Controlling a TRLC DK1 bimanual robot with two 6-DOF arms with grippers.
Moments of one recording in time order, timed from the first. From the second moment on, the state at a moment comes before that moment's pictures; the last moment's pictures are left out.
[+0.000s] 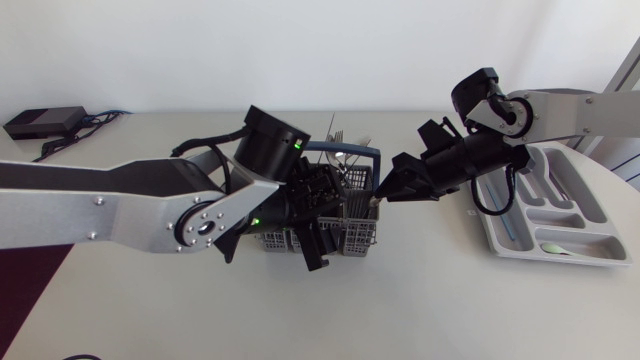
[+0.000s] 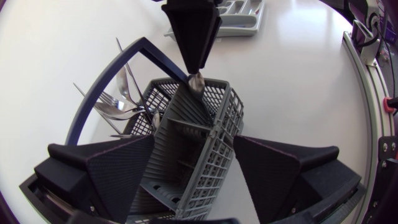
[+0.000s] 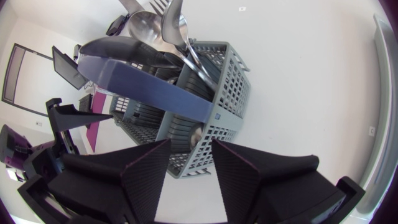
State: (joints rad) left arm -0.79 1.62 0.98 -0.05 -0.03 0.63; right arm 0.19 1.71 1.16 -0.59 -0.63 0.11
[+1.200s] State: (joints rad) left arm -0.79 1.62 0.96 -0.02 -0.03 0.63; right arm 0.27 1.71 1.16 -0.51 -0.57 0.16
